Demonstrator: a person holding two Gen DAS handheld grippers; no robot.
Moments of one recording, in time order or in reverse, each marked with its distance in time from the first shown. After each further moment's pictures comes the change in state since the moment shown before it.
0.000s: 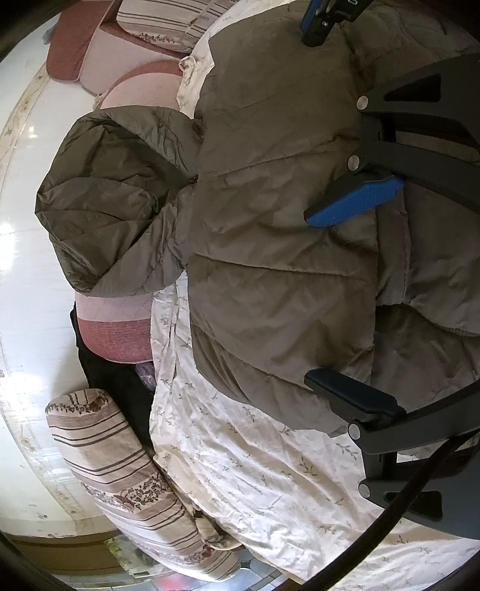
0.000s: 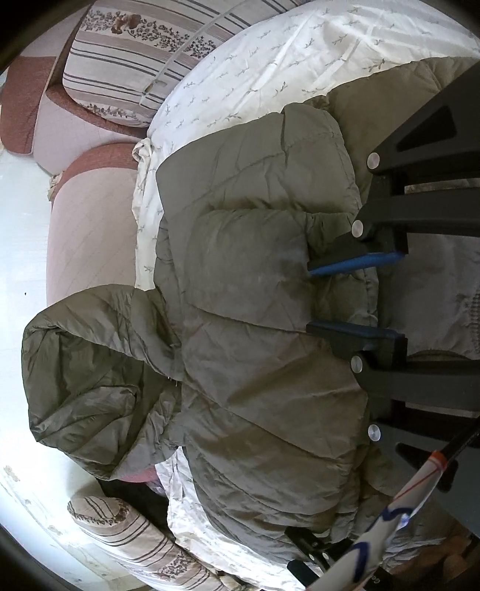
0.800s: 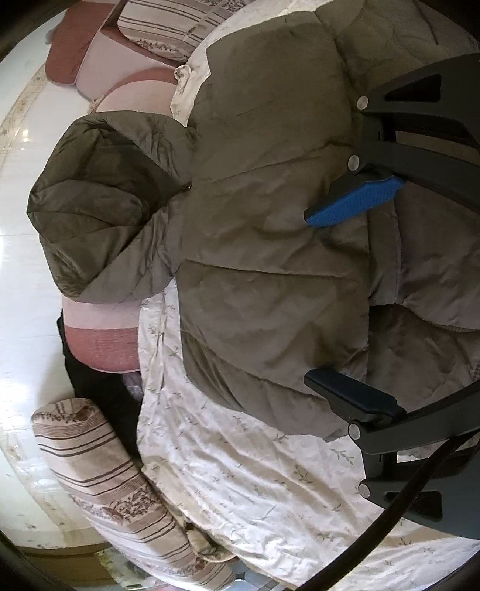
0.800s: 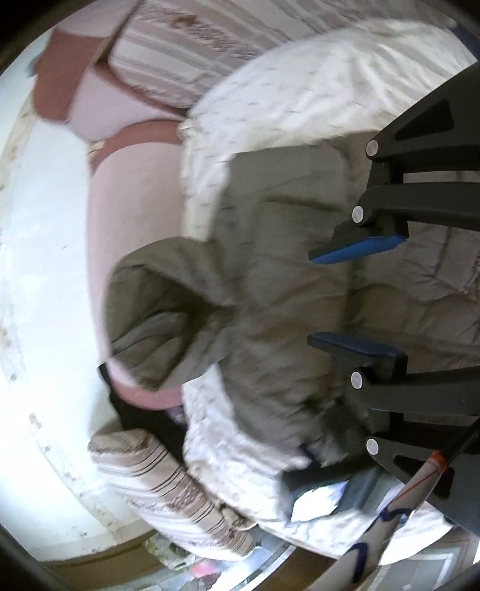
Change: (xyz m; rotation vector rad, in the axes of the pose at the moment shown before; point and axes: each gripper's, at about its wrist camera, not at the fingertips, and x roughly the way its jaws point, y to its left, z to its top) left arm 0.003 0.005 0.006 -0.017 0.071 -0.063; right arm -0.151 0.022 0.067 -0.085 -0.010 0.172
